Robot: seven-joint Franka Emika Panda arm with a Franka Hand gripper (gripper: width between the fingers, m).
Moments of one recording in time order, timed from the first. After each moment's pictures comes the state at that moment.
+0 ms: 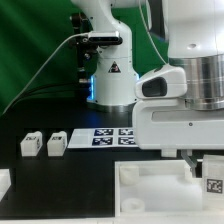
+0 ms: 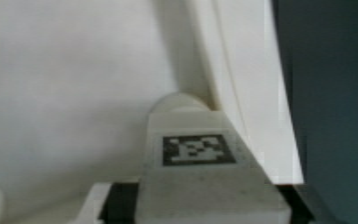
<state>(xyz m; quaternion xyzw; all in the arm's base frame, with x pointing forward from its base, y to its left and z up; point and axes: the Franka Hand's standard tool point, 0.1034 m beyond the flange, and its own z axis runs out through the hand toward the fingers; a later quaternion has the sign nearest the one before) 0.626 0.117 0.069 -0.97 0.22 0.00 0.06</state>
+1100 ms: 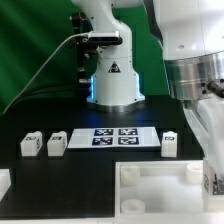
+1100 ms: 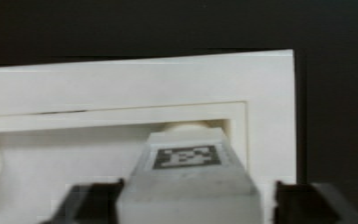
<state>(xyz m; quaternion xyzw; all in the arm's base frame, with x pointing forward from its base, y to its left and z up) 0.631 0.119 0.070 -0.71 0.70 0.04 0.09</state>
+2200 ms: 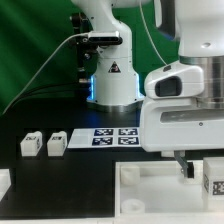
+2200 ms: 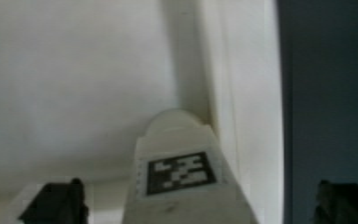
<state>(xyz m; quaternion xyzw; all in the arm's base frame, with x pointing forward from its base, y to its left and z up) 0.623 0.120 0.067 -1.00 -0.01 -0.01 0.04</state>
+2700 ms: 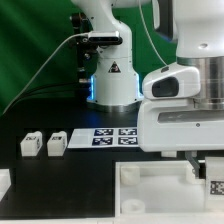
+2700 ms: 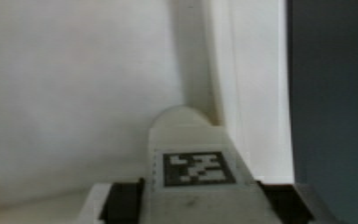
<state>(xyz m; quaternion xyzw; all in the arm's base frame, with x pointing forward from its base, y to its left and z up) 0.623 0.120 0.067 -0.99 0.14 -0.01 0.04</state>
